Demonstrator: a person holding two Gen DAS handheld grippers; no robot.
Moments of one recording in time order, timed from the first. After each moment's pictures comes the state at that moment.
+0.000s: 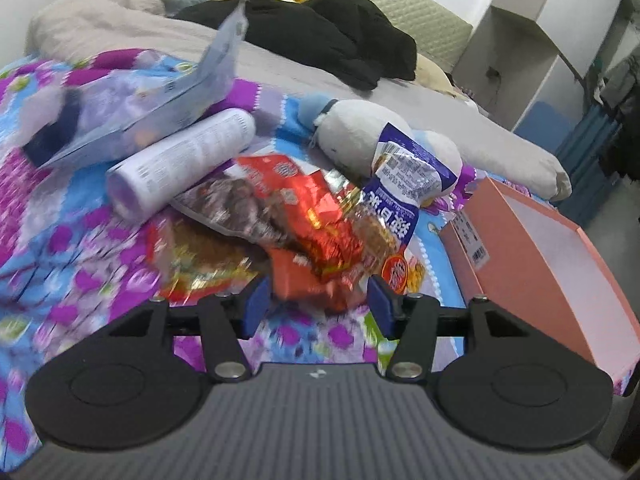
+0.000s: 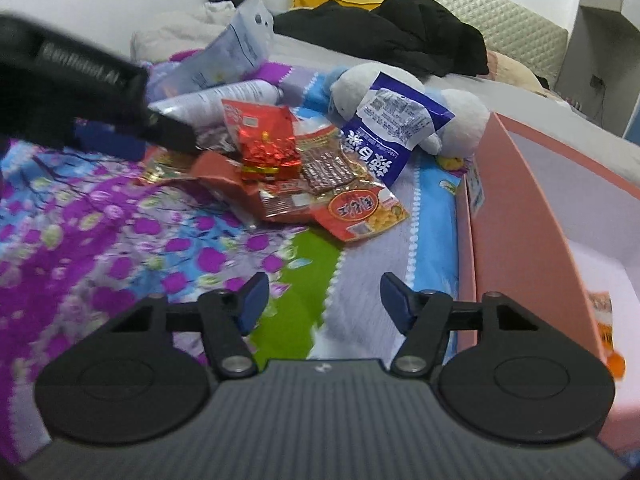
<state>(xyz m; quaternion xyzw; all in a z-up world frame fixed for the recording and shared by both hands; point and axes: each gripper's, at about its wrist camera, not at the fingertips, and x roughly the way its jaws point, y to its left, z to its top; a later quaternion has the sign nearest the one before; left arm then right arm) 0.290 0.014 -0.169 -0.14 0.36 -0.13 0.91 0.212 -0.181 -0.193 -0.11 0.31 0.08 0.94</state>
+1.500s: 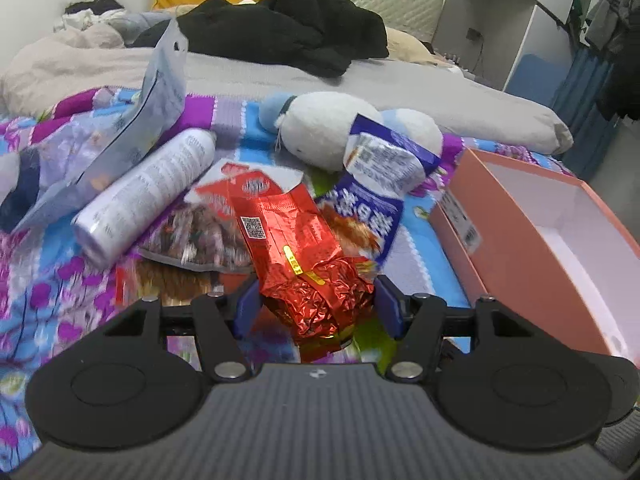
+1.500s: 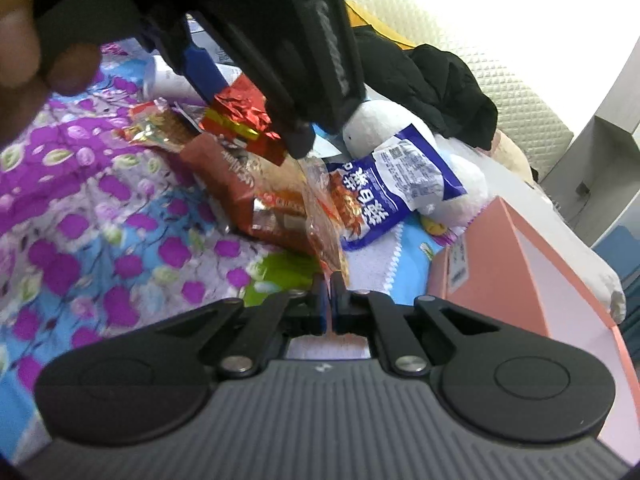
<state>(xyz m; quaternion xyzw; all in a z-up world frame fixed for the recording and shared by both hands) 0.297 -0.032 -0.155 -0.06 0.37 -0.14 0.92 0.198 -0.152 -0.195 -0.27 0.26 0.07 0.92</state>
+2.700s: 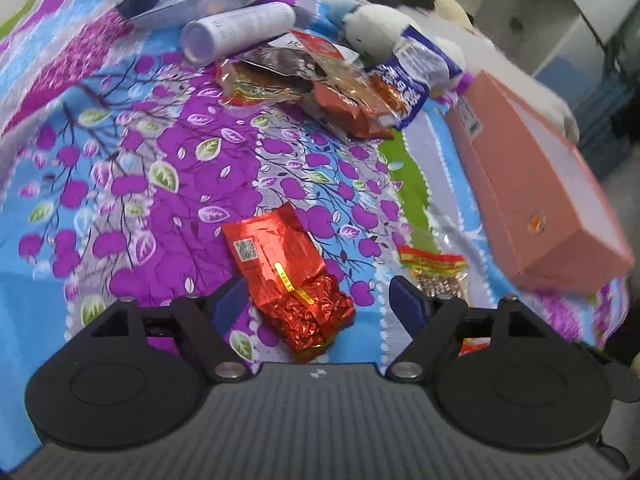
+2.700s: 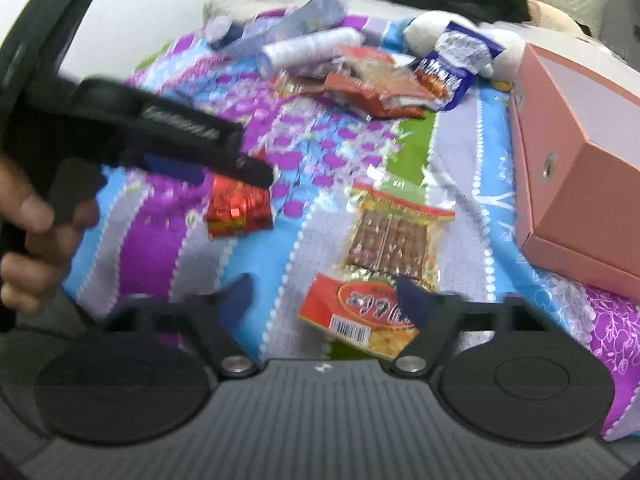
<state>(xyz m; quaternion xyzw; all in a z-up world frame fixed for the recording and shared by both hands) 0.141 0.039 -0.193 -0.16 0.46 -0.10 0.87 0.058 -0.173 -0.179 -0.03 0.38 0.17 0.91</state>
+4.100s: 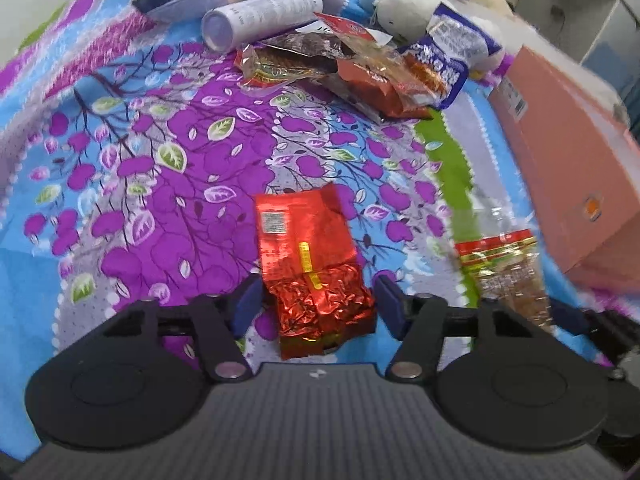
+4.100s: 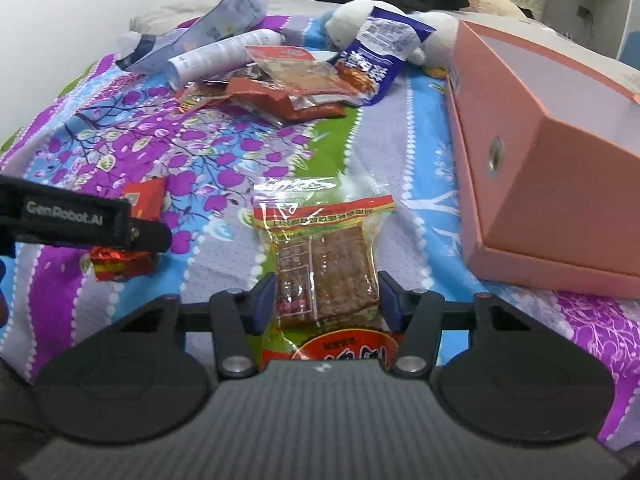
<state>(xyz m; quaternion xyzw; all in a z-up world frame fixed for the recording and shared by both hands) 0.147 -0.003 -0.219 -0.09 0.47 -0.03 0.88 0.102 -0.196 -0.209 -0.03 0.39 0.08 0.92</state>
